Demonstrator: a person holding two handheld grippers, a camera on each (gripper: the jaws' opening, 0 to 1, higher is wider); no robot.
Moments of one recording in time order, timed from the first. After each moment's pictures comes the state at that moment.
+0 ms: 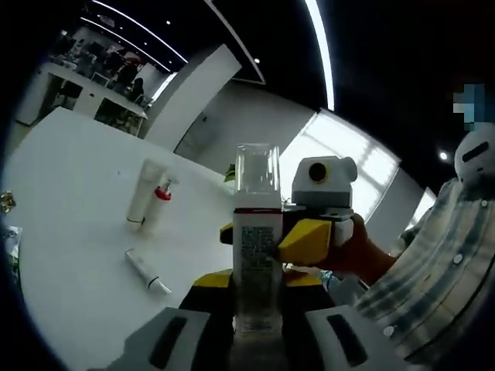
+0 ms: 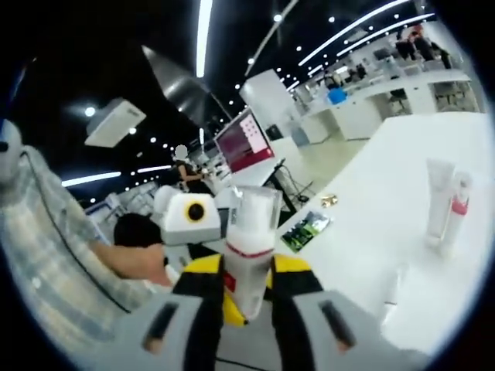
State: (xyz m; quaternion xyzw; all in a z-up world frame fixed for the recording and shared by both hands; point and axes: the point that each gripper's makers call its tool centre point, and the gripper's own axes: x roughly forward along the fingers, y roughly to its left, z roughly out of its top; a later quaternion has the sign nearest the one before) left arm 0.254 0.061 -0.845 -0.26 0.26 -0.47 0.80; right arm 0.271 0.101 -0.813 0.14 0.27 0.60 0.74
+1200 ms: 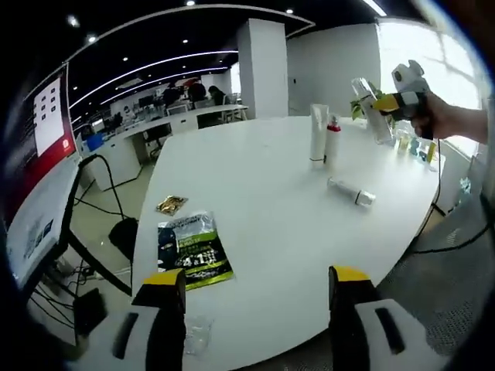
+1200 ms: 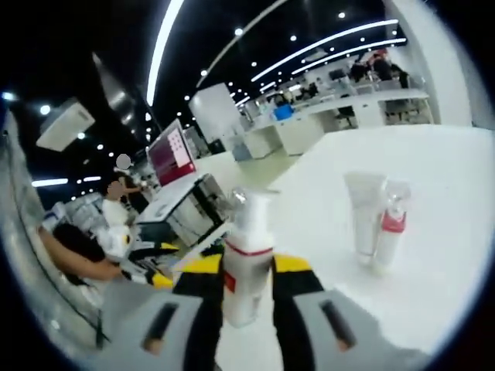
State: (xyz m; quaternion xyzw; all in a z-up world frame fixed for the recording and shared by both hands) left arm 0.283 0.309 -0.988 0.04 0.34 -0.15 0.93; right arm 0.404 0.058 -0.873 0.10 0.26 0.46 0.85
